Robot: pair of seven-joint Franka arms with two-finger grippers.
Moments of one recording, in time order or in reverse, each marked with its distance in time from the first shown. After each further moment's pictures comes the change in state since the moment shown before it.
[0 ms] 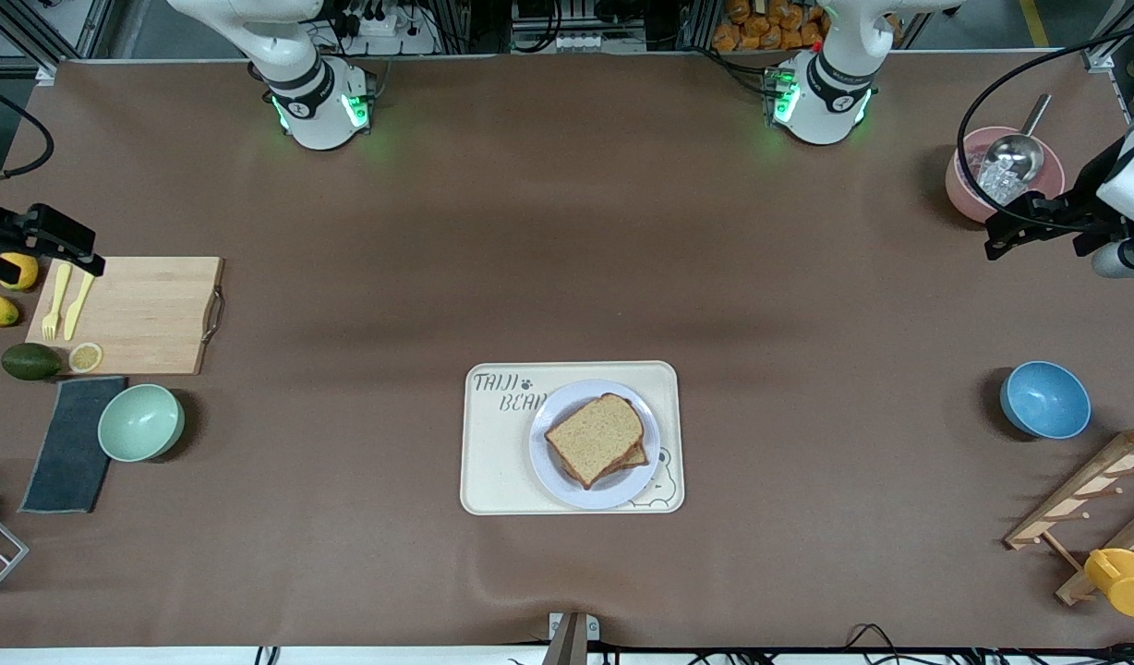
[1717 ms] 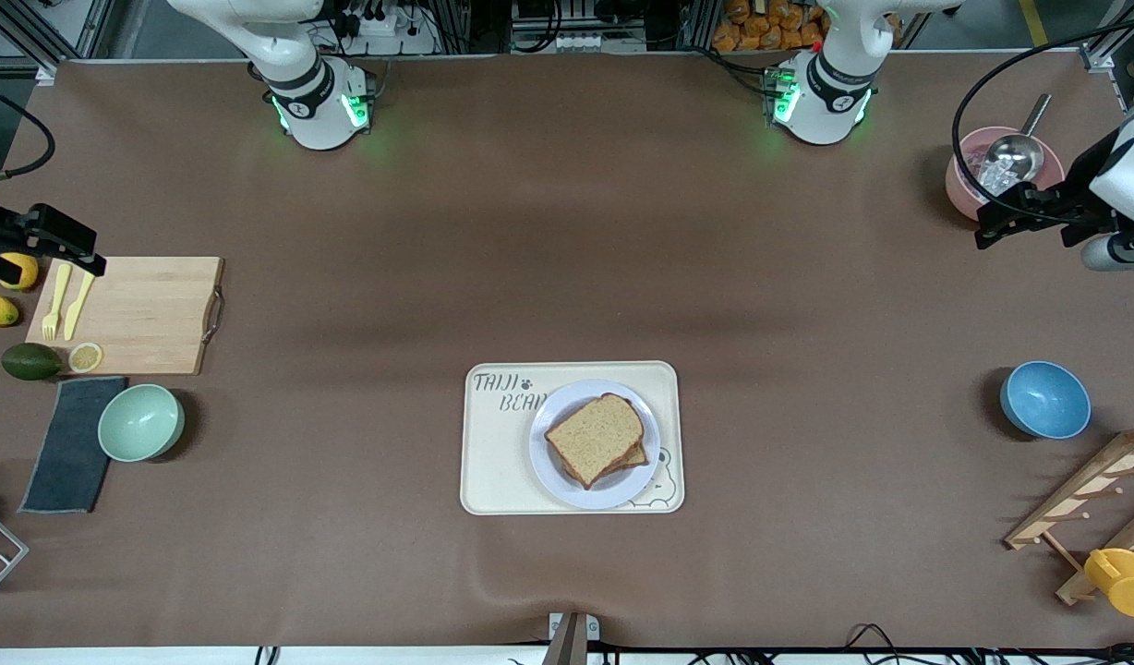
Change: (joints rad) left arm 0.003 -0.002 -0.010 0.007 -0.036 -0.049 -0.001; right arm 0.000 0.000 0.002 0.000 0.000 0.000 0.000
